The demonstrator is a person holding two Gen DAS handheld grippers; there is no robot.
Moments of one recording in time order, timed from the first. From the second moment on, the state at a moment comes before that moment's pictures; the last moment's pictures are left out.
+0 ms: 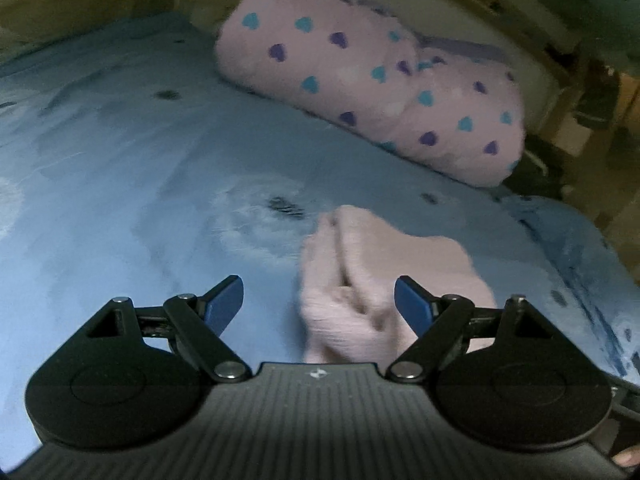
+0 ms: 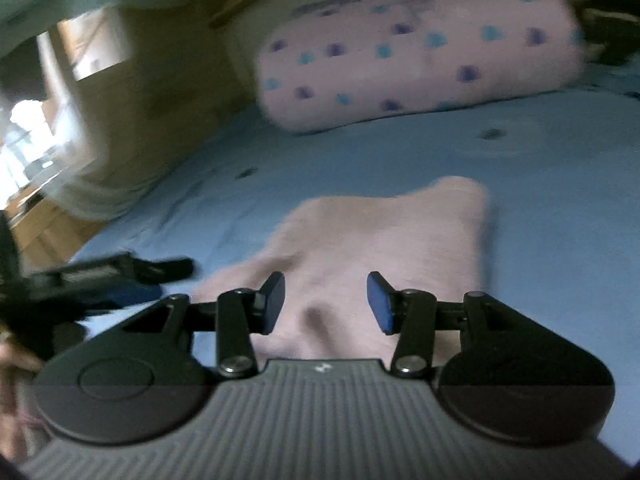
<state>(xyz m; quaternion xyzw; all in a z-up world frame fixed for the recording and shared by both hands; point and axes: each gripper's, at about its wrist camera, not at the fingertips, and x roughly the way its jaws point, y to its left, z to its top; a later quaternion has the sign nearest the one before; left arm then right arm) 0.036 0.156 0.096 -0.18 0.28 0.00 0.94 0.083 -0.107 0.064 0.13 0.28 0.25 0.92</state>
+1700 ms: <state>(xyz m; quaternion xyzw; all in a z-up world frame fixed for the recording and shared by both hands) 0.101 0.160 0.029 -0.25 0.38 -0.05 0.89 0.120 -0.170 -0.012 0.30 0.34 0.23 0.86</state>
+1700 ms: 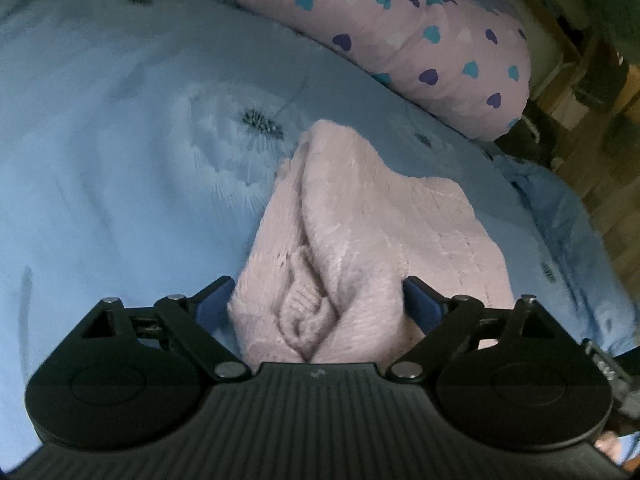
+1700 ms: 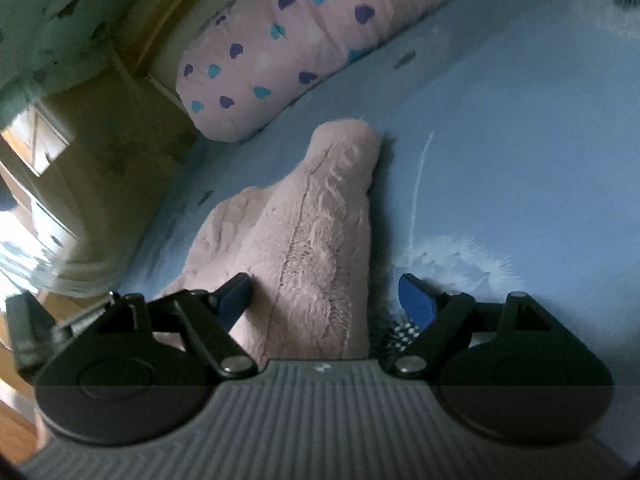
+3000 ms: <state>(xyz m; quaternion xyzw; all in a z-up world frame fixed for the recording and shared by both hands) -0.043 0.034 0.048 -0.25 0.42 -0.15 0.86 0.012 -0.265 0.035 0.31 0.41 0.24 0.82</state>
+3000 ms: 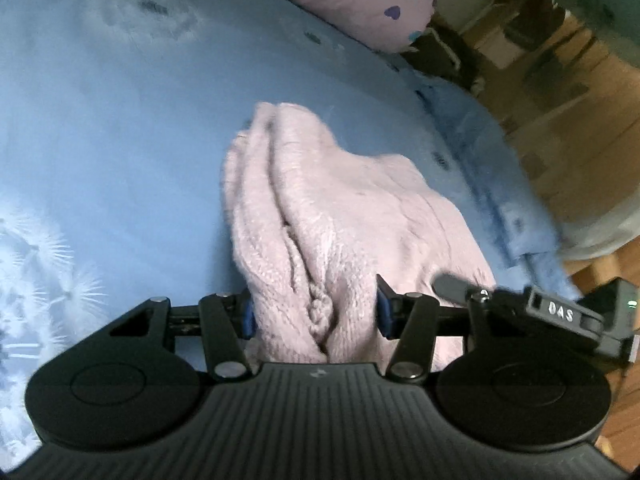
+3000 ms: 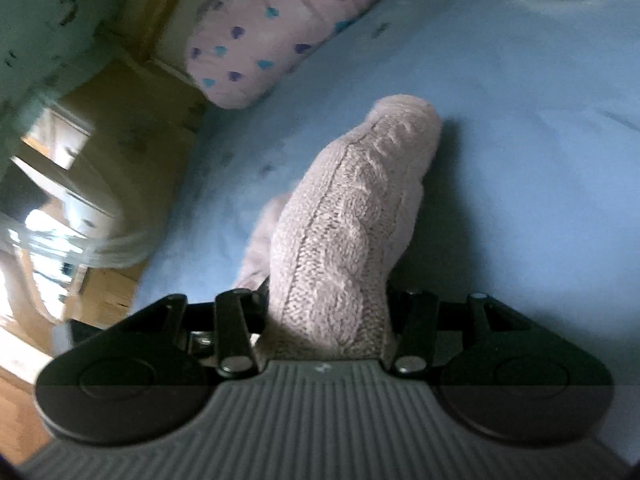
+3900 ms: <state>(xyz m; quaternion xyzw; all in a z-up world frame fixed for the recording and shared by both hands) 0.016 -0.019 0.062 -0.11 0.33 -0.07 0.93 0.017 -0.280 0.017 0.26 0.29 0.11 0.91</state>
